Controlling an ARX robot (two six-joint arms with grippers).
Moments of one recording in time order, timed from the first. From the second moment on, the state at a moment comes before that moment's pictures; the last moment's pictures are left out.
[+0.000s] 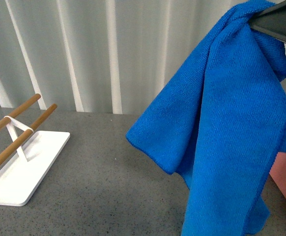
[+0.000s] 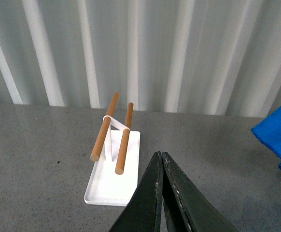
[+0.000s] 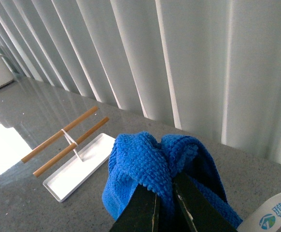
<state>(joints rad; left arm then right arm) 0.00 0.02 0.02 0.01 0.00 0.00 0.11 1.43 0.77 0.57 -0.57 0.15</state>
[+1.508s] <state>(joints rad) 0.00 0.00 0.02 0.00 0.00 0.00 0.20 2.28 1.14 0.23 -0.05 0.17</state>
